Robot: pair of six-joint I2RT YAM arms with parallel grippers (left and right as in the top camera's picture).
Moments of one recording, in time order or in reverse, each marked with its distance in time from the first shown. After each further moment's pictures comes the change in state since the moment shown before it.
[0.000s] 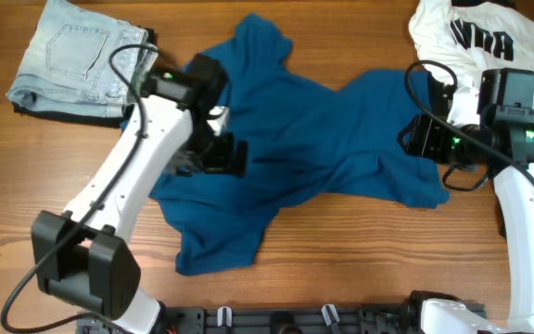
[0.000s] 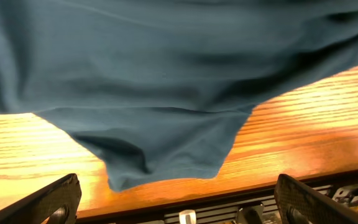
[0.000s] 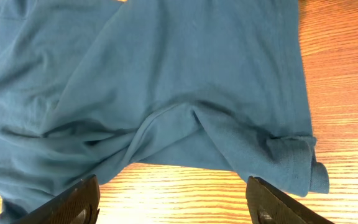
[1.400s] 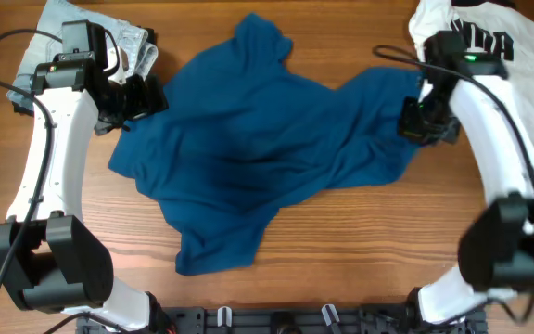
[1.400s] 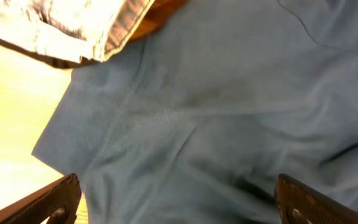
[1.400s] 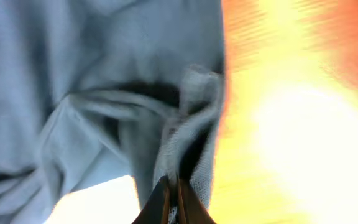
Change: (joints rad) left arm 0.463 -0.001 0.000 0.391 0.004 0.016; right arm 0.111 0.440 0.276 -0.179 0.317 0.178
